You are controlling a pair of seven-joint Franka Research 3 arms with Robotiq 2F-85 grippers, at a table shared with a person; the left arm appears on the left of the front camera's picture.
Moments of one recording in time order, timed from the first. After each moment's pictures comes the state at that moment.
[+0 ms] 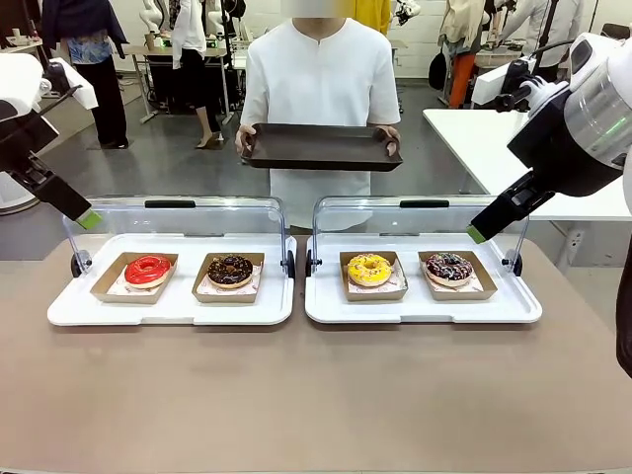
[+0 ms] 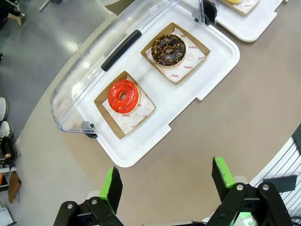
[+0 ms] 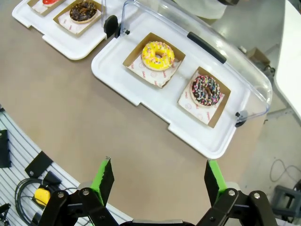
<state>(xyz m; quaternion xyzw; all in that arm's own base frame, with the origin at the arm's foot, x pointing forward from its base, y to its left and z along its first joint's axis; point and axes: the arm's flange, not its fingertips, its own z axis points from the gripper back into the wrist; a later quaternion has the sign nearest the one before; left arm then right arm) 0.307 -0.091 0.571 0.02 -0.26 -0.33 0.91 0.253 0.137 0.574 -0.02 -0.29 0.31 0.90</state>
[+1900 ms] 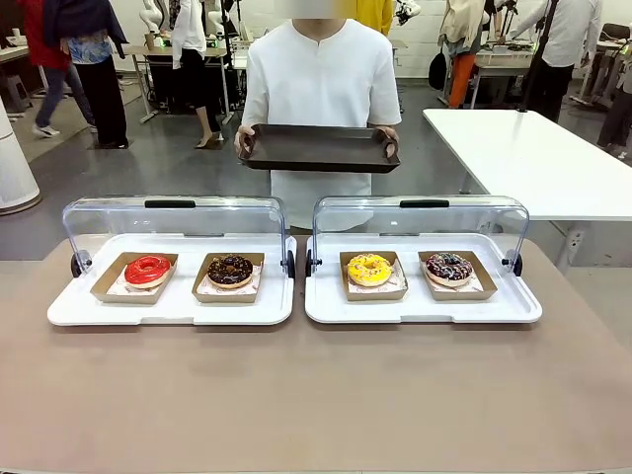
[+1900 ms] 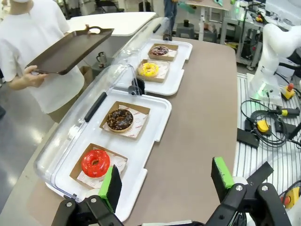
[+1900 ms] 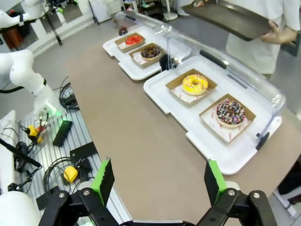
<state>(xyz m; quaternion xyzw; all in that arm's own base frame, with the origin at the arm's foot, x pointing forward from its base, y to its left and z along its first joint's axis) 0.307 0.122 0.552 -0.29 -0.40 -0.48 0.72 0.244 -0.144 0.541 0.28 -0.39 0.38 0.79</state>
